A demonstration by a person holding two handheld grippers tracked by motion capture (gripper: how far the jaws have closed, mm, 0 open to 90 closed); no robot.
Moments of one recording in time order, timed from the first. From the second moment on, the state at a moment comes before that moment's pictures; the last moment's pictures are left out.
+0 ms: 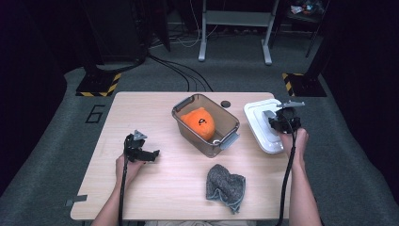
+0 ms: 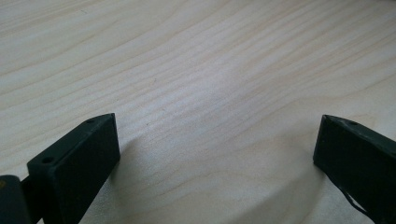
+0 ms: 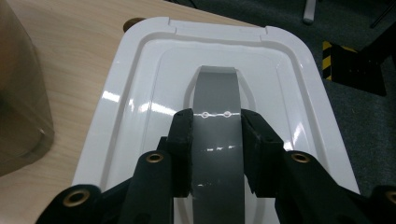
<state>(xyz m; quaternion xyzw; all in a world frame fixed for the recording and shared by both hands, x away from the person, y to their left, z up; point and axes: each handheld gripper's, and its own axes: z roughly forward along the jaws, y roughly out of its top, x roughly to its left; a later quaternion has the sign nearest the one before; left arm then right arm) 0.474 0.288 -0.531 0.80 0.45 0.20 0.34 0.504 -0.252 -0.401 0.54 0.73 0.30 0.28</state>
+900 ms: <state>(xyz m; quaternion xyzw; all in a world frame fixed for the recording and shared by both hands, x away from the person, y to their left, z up) 0.474 0.288 -0.531 0.80 0.45 0.20 0.34 0.497 -0.210 -0.340 0.48 0.76 0.34 0.28</state>
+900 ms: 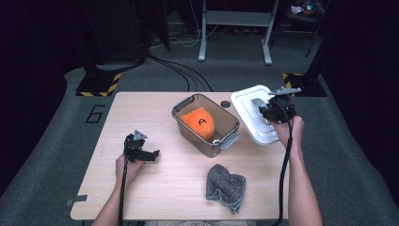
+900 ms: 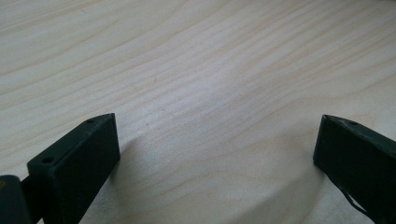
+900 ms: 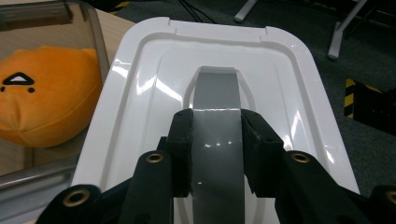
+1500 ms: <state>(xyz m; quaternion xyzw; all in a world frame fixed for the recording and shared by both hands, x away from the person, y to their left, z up) 0.474 0.288 -0.531 0.80 0.45 0.20 0.34 0.499 -0.150 -0.333 0.42 0.79 0.37 0.25</state>
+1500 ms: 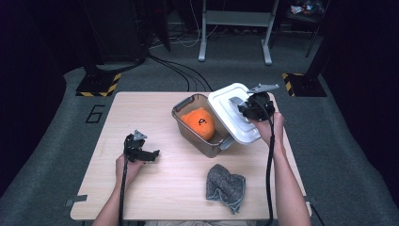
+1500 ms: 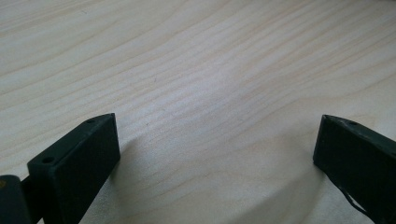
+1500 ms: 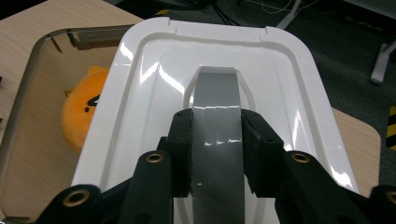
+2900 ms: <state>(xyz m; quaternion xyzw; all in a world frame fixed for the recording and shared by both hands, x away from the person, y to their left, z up) 0.474 0.288 -0.531 0.80 0.45 0.20 0.34 0.528 -0.057 -0.367 0.36 0.83 0.38 0.18</state>
